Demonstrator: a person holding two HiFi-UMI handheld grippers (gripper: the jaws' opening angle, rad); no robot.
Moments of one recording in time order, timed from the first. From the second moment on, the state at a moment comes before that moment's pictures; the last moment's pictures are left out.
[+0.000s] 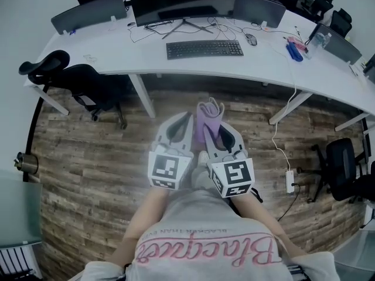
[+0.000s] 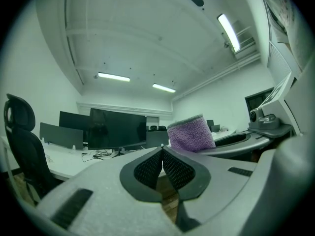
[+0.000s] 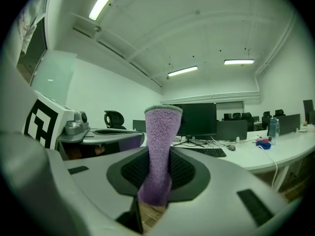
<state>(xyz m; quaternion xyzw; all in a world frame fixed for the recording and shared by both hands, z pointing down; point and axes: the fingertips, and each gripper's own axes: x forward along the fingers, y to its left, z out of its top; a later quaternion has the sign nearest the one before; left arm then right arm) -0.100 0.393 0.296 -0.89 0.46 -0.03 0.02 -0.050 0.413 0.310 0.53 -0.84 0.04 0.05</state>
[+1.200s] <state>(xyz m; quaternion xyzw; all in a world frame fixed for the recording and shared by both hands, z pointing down) -0.030 0.144 0.305 -0.86 0.51 -0.05 0.01 0.019 0.157 0.317 0.48 -0.87 0.06 0.07</state>
